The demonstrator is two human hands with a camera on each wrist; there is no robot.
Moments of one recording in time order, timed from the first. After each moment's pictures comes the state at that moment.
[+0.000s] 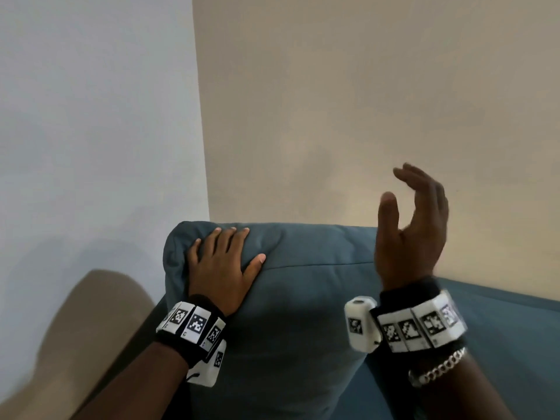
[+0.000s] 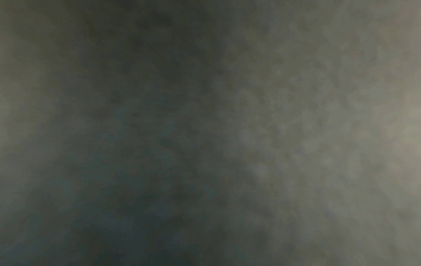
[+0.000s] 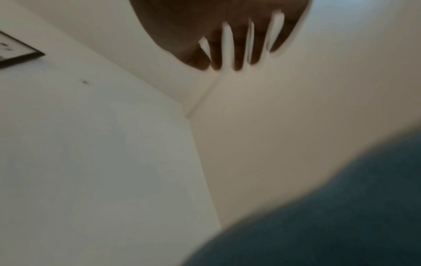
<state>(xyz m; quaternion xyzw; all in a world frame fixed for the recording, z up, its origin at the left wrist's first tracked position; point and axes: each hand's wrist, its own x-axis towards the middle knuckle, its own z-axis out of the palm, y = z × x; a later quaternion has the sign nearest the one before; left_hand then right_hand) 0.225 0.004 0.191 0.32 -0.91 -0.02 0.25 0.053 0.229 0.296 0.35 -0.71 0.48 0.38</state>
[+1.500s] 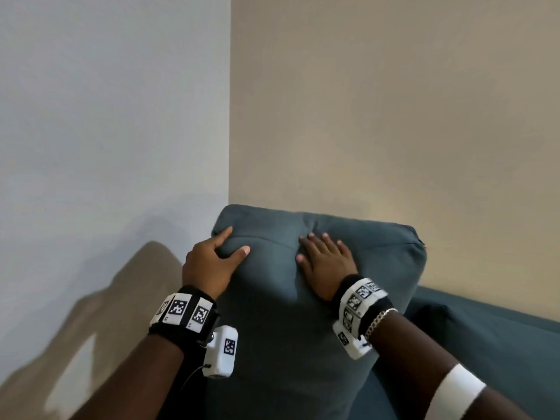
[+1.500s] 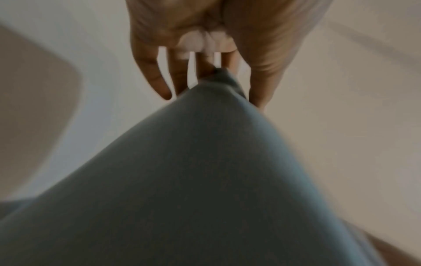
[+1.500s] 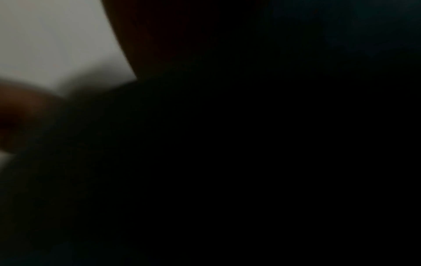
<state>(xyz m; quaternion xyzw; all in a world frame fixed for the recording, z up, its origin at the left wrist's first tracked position) 0.276 -0.046 0.202 0.38 -0.77 -0.38 0.34 0.091 0.128 0.234 0.47 -0.87 0.08 0.10</state>
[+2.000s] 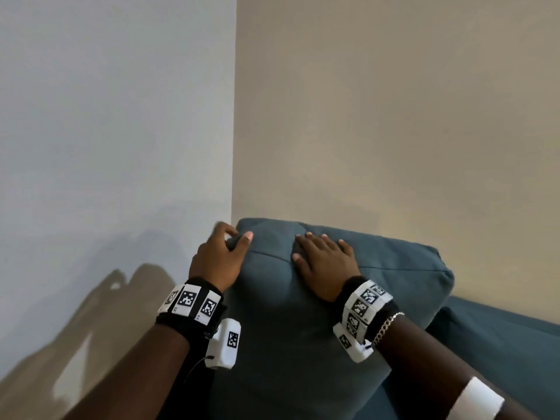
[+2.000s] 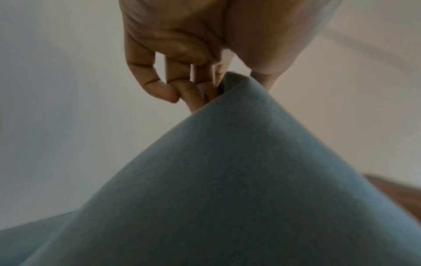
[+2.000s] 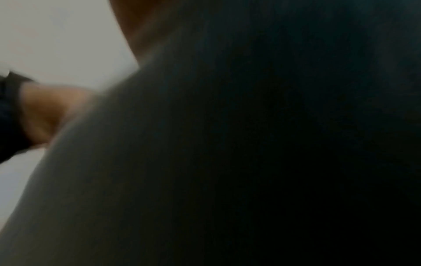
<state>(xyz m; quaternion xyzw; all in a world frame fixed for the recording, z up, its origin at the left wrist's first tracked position) 0.276 -0.038 0.226 0.39 -0.77 -0.36 0.33 0.106 0.123 0.236 0.50 -0.87 0.00 0.04</state>
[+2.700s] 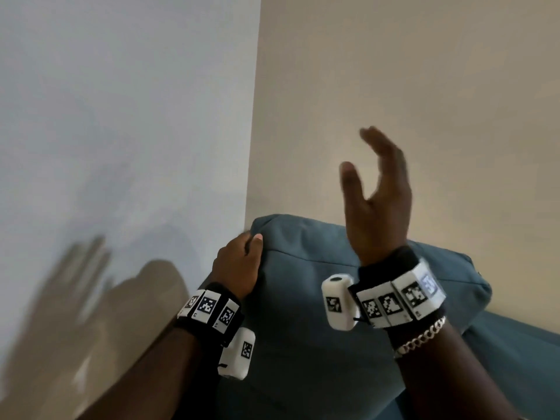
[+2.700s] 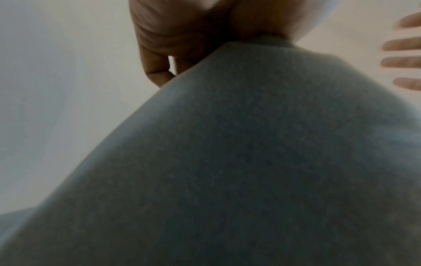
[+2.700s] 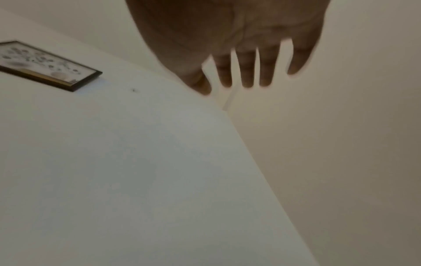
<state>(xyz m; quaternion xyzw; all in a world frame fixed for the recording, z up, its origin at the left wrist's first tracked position) 0.271 -0.025 0.217 0.37 -0.77 -0.38 0.34 0.131 0.118 0.337 0.48 -0.60 0.57 0.30</state>
